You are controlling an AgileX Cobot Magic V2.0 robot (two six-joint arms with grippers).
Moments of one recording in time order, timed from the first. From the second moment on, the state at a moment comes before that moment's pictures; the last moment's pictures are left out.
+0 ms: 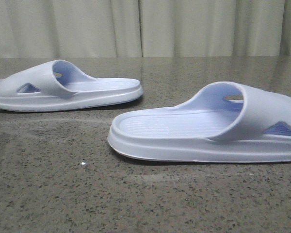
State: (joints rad) left arm 0.20 1.52 -0.89 -1.10 0.85 0.83; right arm -0.19 1.09 -0.53 1.00 0.82 -0.78
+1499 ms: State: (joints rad) left arm 0.36 1.59 -0.93 -1.21 1.13 0.88; right arm -0.23 1.09 -0.63 1.38 0.84 -0.95
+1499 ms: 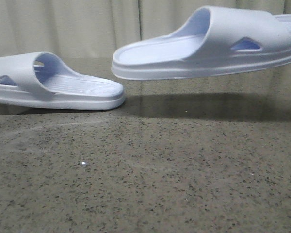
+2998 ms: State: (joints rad) left arm 0.29 1.59 -0.93 -1.34 1.17 0.91; right arm -0.01 1.72 -0.93 1.64 1.03 -1.26
